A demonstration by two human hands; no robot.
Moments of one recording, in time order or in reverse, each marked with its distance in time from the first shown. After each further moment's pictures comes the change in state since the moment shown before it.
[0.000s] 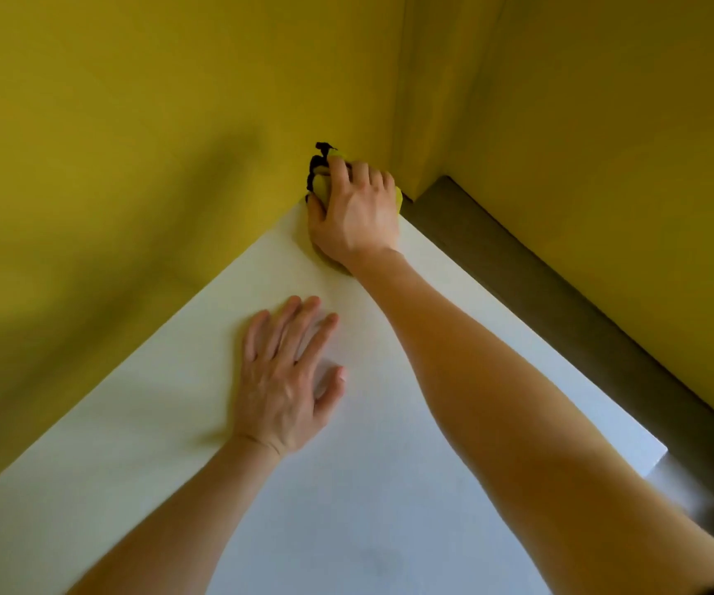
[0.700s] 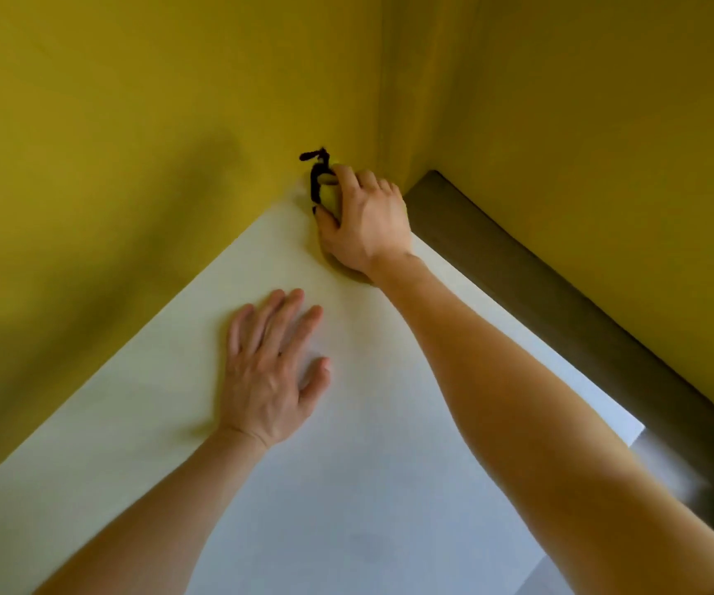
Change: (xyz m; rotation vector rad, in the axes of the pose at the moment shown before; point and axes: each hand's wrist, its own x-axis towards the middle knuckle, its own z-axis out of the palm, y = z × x) left_hand 0.002 0.002 -0.001 0.007 0.026 0.007; right_hand -0.022 0.039 -0.021 0.087 -0.062 -0.048
